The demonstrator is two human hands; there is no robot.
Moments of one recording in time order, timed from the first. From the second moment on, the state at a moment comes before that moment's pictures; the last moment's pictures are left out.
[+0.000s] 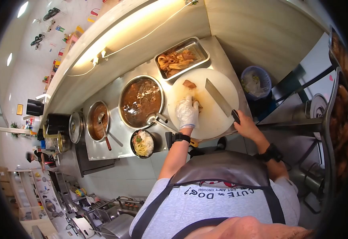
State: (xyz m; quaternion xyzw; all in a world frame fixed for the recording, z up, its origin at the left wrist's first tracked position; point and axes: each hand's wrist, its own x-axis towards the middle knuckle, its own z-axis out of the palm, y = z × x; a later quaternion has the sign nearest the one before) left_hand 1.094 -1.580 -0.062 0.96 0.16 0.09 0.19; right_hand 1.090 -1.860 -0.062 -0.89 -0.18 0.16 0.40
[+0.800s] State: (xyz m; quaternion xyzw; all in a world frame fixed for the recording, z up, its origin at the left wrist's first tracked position) left_hand 1.031 -1.585 -0.050 0.97 0.14 0.14 0.16; right_hand 1.084 -1.770 -0.043 -0.92 -0.28 0.14 0.25
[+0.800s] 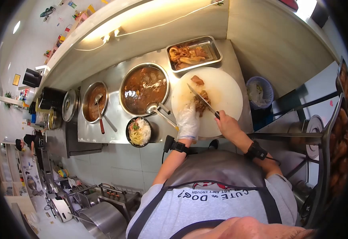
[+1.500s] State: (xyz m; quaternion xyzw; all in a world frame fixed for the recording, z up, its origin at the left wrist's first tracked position) left_hand 0.996 -1.581 -0.054 0.89 0.26 0.17 0.34; right_hand 1.072 -1.754 -0.041 -0.89 -0.34 0.16 0.26
